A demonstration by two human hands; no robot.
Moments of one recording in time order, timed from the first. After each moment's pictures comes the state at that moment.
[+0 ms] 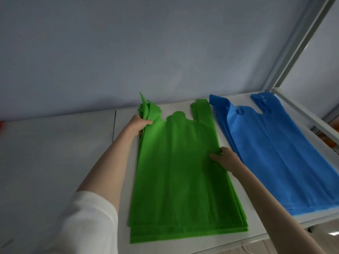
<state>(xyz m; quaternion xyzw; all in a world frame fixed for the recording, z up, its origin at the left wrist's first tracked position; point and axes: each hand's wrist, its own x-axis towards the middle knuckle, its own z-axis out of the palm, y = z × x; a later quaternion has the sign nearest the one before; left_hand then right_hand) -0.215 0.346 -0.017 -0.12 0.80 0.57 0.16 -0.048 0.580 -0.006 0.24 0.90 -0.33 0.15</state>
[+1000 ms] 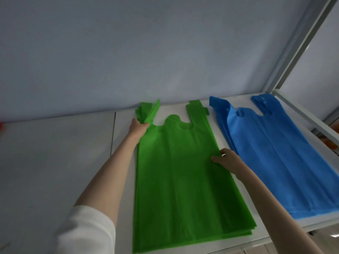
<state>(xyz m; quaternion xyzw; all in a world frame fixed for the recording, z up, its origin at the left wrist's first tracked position) -0.212 0.343 -0.037 -0.15 0.82 0.55 0.07 -0.046 0.589 -0.005 0.25 0.89 -0.36 0.15</state>
